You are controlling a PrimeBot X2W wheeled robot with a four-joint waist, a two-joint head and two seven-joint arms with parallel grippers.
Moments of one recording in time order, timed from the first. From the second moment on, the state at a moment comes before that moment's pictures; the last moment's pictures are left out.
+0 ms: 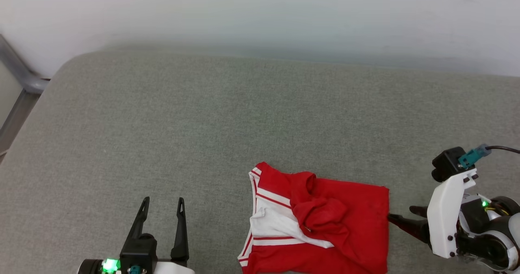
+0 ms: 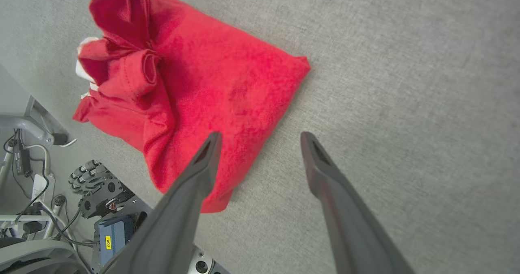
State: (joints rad) left arm 0.09 0.08 -0.12 0.07 -0.01 0.12 -0.26; right arm -0.24 -0.48 0.27 0.07 0.78 0.13 0.89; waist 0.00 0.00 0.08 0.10
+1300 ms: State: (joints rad) left arm 0.05 0.07 -0.11 0.09 -0.02 0.12 -0.26; right arm -0.31 -0.52 0.47 0.18 0.83 0.13 0.62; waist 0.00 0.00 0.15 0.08
